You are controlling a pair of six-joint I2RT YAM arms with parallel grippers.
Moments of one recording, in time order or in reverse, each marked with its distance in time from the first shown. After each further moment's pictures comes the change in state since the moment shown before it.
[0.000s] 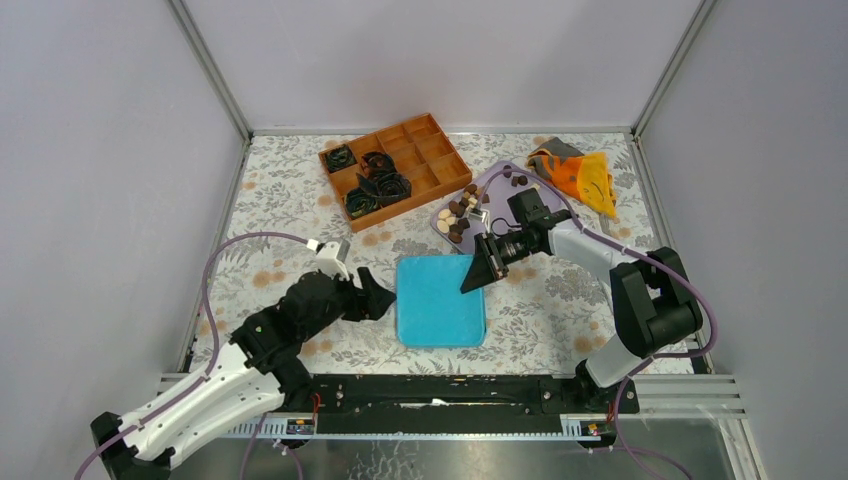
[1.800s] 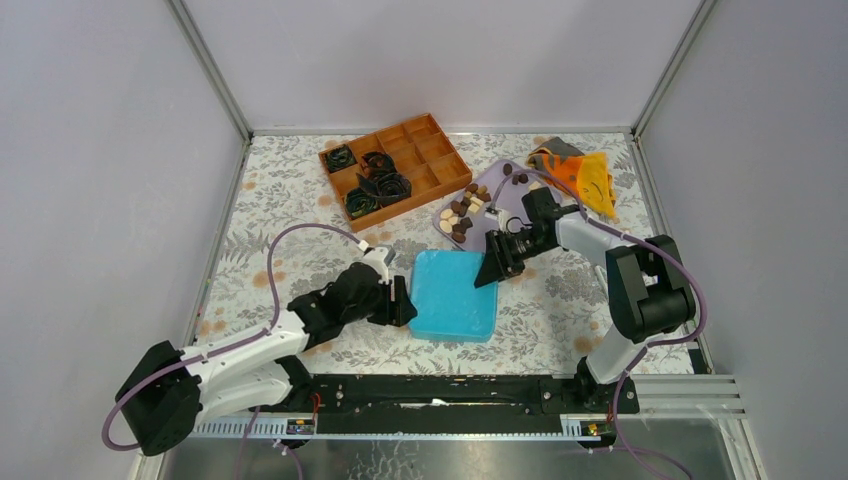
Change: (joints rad) left arm 0.000 0.454 -0.060 0.288 0.182 0.061; right arm -0.112 0.080 0.019 -0.080 0.188 -0.063
